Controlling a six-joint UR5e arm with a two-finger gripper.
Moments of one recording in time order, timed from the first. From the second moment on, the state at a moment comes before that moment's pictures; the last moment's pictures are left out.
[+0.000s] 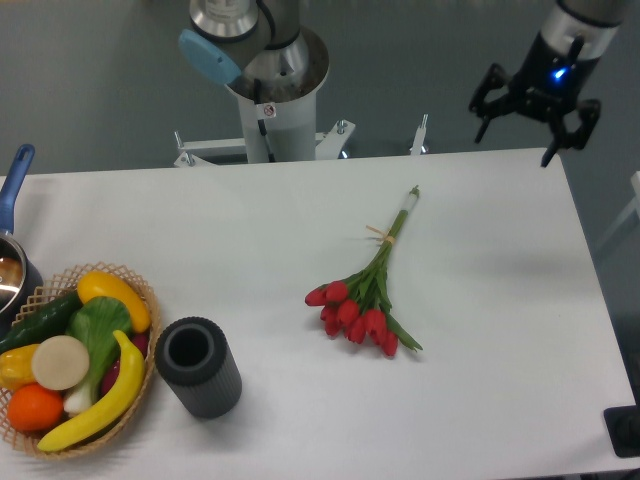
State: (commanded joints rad) arm 2.96 -1.71 -1.58 -1.49 1.32 1.35
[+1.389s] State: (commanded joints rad) arm 2.80 -1.82 -1.95 -1.01 1.33 1.30
